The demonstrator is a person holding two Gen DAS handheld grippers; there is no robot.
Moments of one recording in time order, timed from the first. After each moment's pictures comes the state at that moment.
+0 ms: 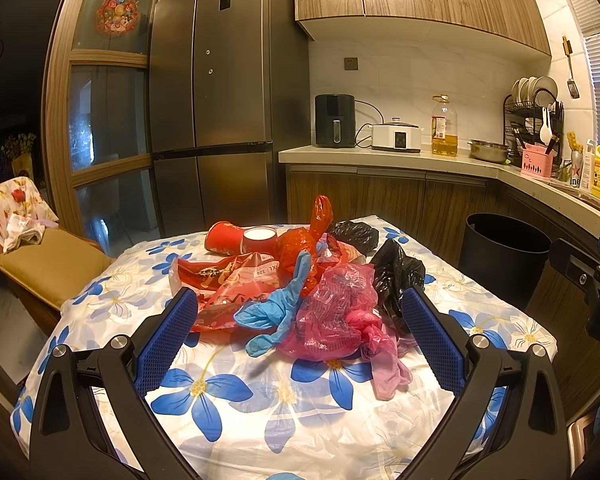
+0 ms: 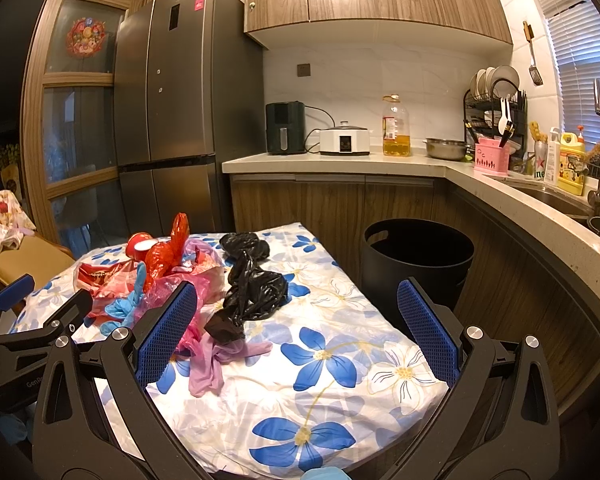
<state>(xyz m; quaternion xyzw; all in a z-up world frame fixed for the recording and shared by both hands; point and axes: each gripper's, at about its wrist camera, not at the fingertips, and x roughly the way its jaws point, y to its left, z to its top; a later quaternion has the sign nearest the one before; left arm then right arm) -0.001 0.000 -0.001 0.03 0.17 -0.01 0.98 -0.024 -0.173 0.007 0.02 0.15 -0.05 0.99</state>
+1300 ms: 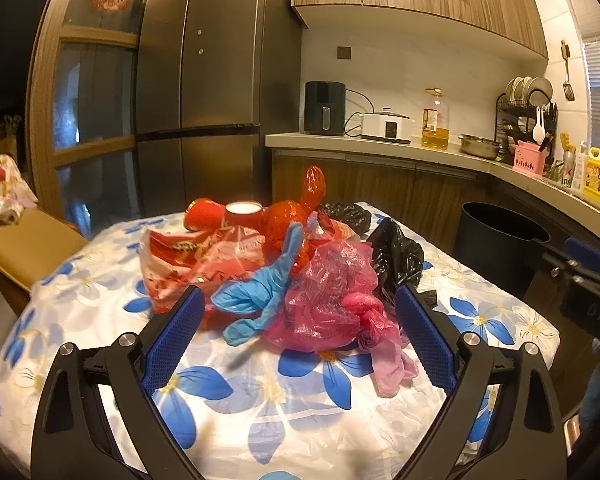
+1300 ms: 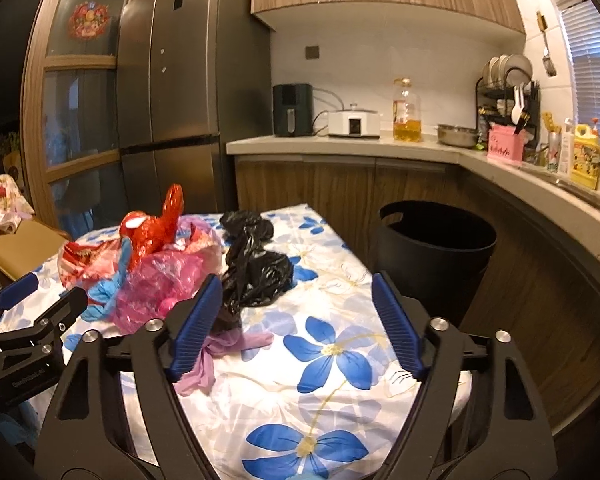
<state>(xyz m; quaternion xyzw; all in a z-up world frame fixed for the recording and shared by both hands) 0.023 0.006 -0.038 0.00 0.19 -0.05 0.98 0.016 -0.172 -0.032 0.02 0.18 -0.03 0.98</state>
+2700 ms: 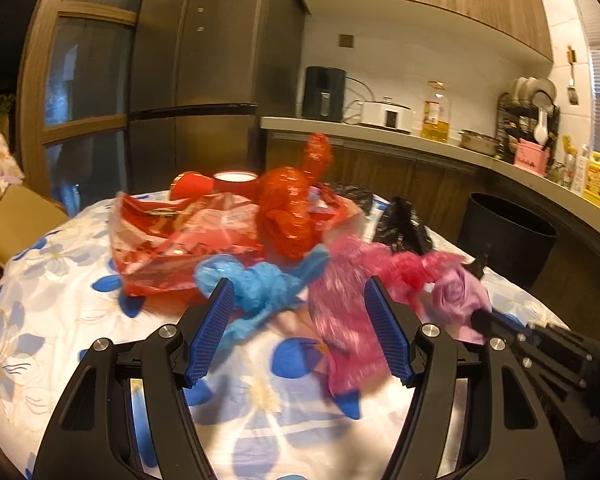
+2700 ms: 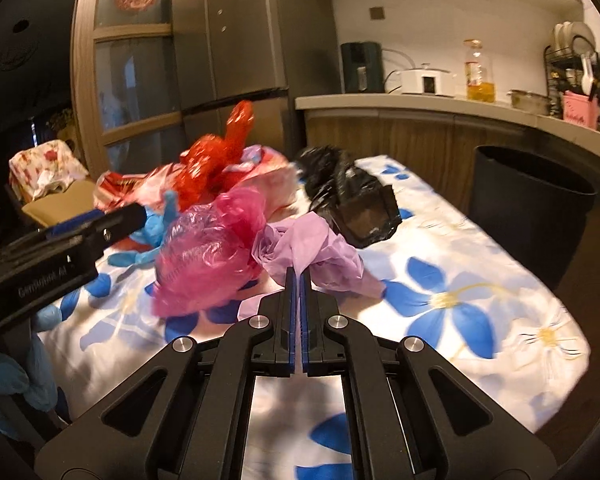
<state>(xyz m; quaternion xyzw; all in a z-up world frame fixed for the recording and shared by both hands) 0.053 0.009 -0.073 -0.02 0.21 -0.07 0.98 0.046 -0.141 -0.111 0.03 0.23 0.10 0.97</state>
